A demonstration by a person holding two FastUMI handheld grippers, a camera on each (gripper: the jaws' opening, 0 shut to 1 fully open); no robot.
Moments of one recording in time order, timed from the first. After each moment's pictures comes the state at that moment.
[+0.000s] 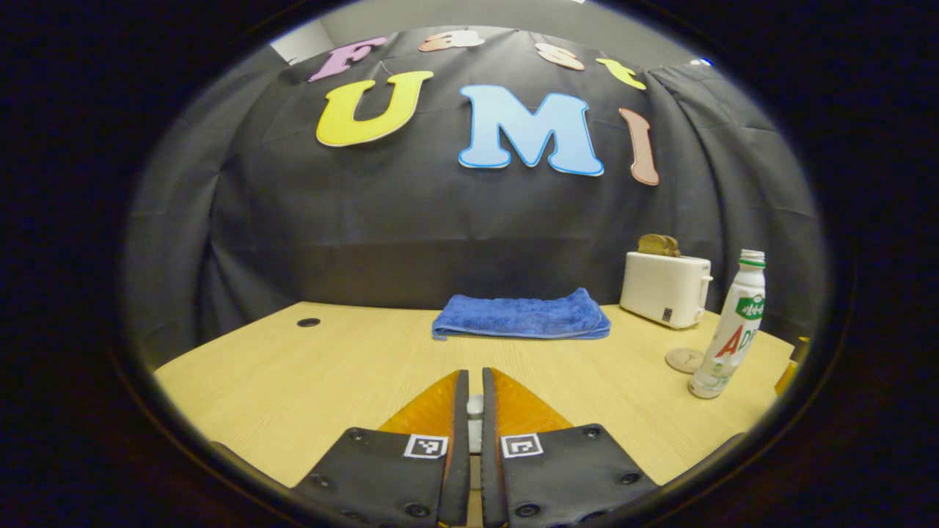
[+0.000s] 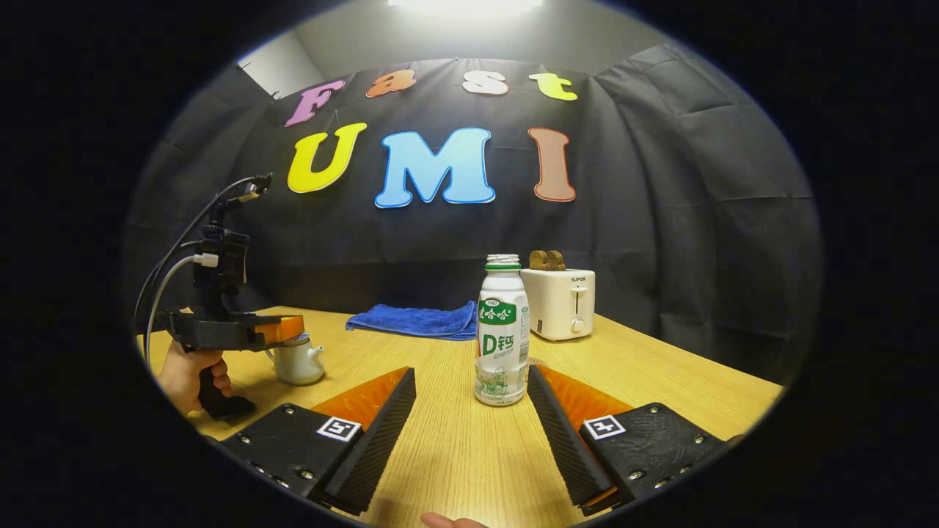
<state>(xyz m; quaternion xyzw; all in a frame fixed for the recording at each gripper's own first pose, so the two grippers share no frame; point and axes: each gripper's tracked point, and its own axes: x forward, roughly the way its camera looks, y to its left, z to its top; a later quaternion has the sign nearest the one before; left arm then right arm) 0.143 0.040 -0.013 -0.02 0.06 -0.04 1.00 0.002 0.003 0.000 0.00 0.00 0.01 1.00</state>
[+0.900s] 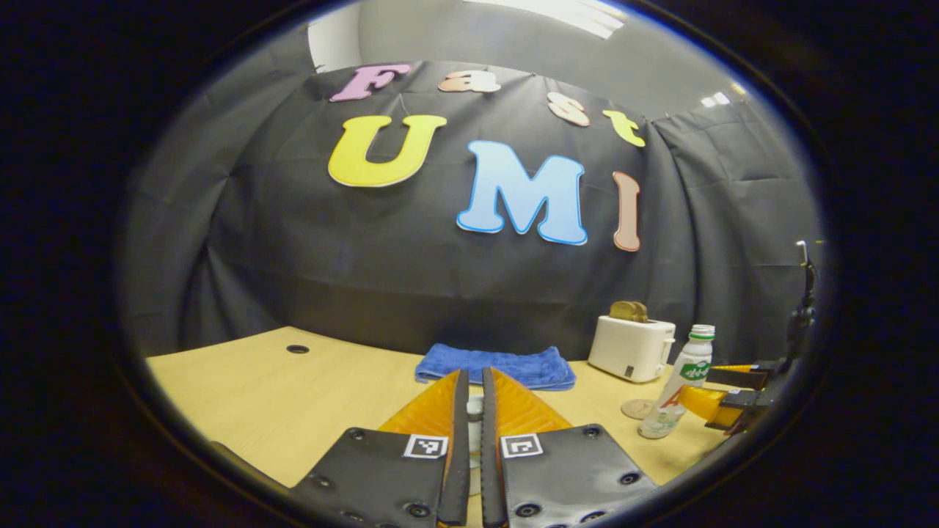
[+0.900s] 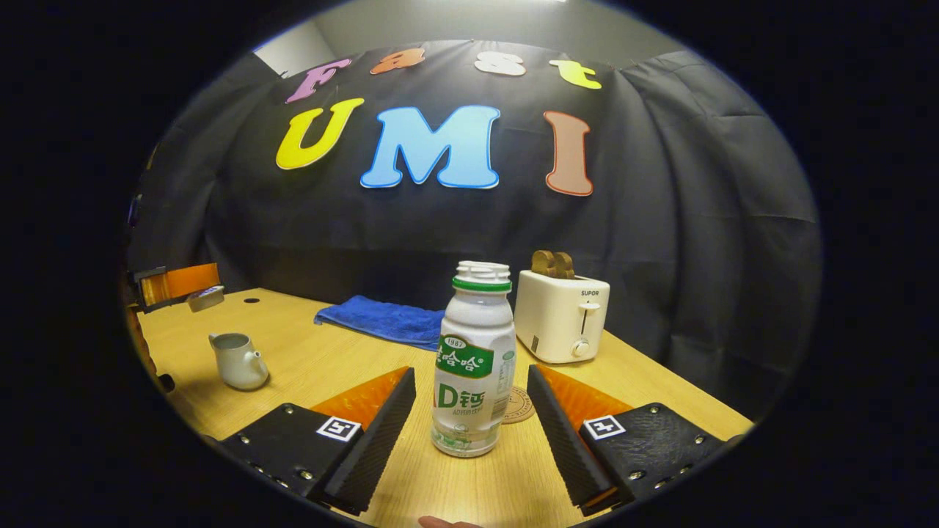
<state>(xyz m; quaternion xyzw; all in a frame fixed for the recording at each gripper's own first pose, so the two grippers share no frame) 0.108 0.048 0.050 -0.08 -0.03 -0.07 0.99 0.105 -0.028 0.008 -0.05 0.03 0.02 1.00</state>
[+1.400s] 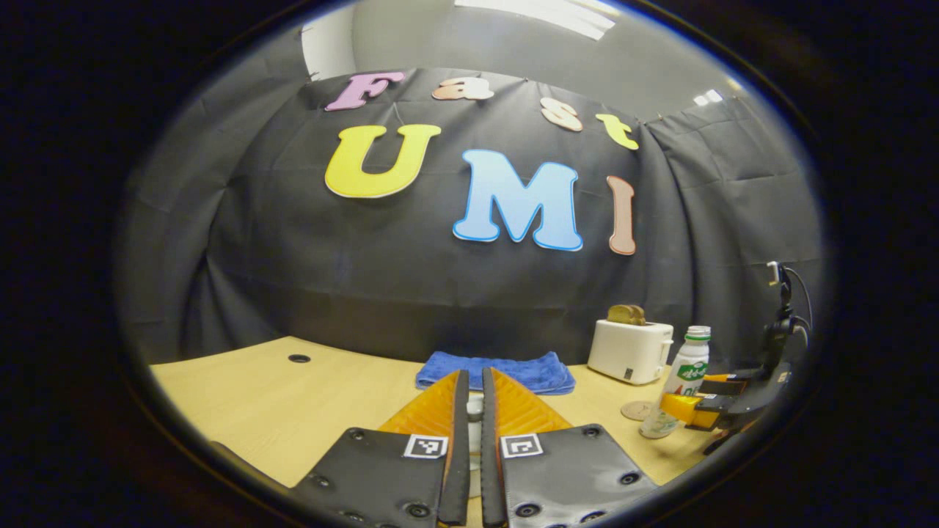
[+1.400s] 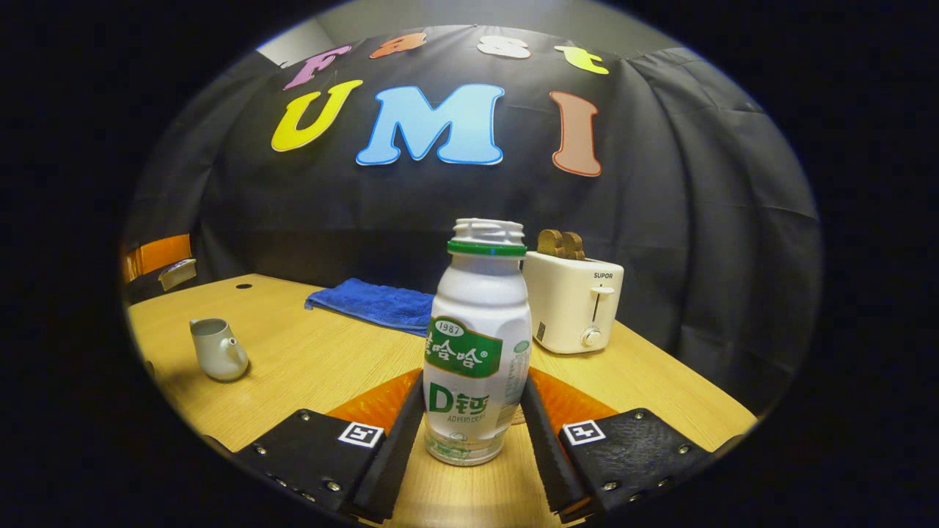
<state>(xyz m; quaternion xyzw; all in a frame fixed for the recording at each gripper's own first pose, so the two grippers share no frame) 0.102 0.049 0.058 -0.07 -0.05 -0.07 0.99 0.127 -0.030 -0.009 -0.04 0.06 0.02 1.00</state>
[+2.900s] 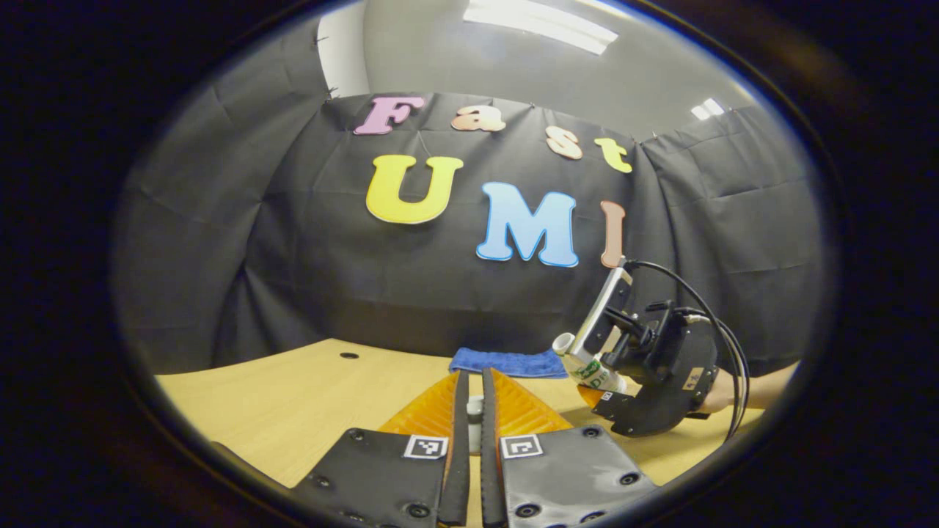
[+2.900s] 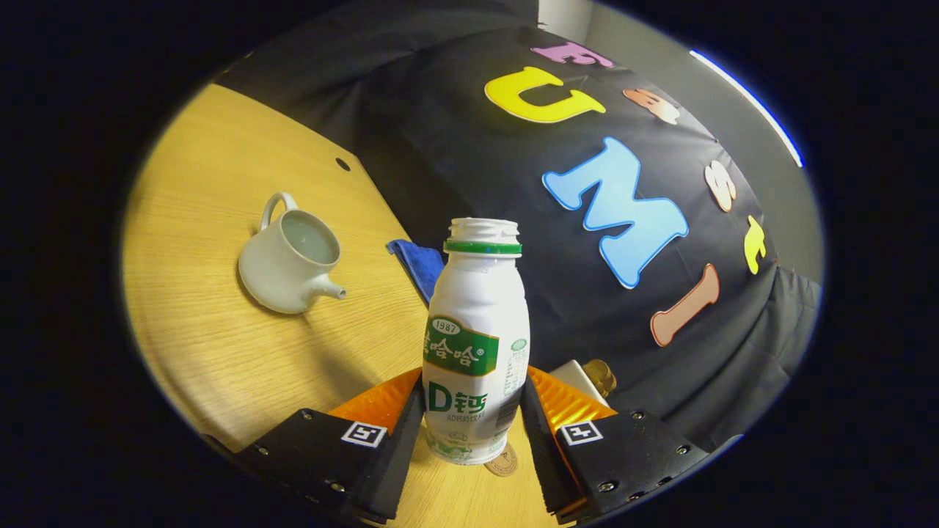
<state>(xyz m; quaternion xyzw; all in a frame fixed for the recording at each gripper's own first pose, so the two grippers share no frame) -0.062 0.122 0.048 -0.06 -0.06 -0.05 0.99 0.121 0.108 0.005 -0.48 0.02 0.07 0.87</state>
